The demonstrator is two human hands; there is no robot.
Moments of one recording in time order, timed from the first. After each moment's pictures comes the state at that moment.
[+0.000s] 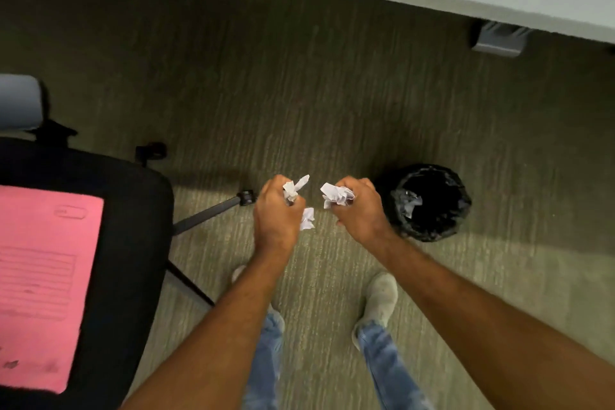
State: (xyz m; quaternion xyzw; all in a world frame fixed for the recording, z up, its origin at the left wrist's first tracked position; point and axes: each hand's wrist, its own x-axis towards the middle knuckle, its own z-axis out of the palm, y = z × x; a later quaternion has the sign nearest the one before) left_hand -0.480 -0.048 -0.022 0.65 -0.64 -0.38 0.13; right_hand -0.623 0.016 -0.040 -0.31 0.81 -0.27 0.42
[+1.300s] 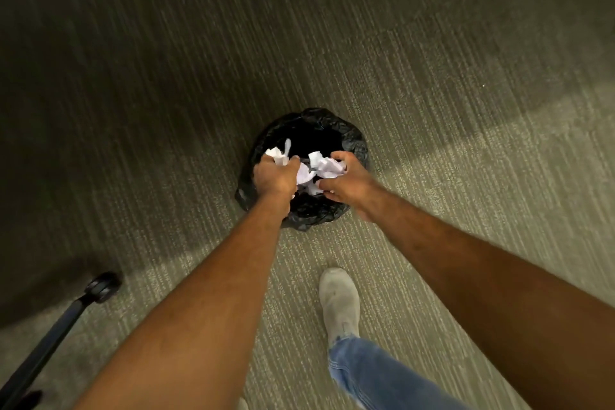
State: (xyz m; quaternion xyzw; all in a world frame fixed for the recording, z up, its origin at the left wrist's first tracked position) left_hand -0.831 0.097 -0.298 0.62 -0.58 -0.53 -0.05; right_hand -0.905 0.220 -0.291 0.10 0.74 -0.44 0.50
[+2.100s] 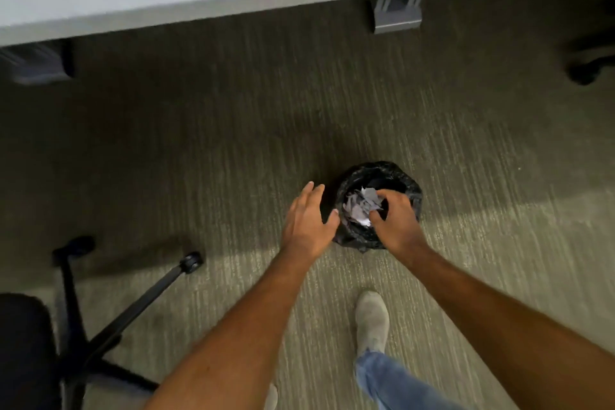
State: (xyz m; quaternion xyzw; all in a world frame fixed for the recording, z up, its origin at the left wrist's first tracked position) left_hand -0.702 0.023 -0.133 0.43 -0.79 -0.42 -0.11; right_hand -0.837 0.163 -0.154 -0.18 0.90 -0.23 0.32
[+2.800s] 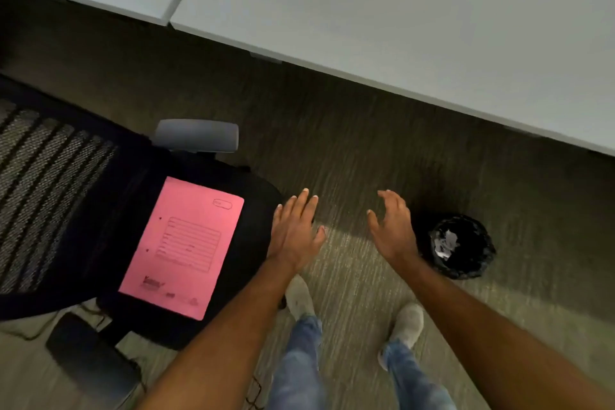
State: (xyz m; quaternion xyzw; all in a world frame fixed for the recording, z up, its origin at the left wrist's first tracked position) left_hand -0.314 -0.073 0.134 0.53 -0.80 -0.26 -0.07; right_hand -0.526 -0.009 0.124 -0.42 0.83 -0.19 0.31
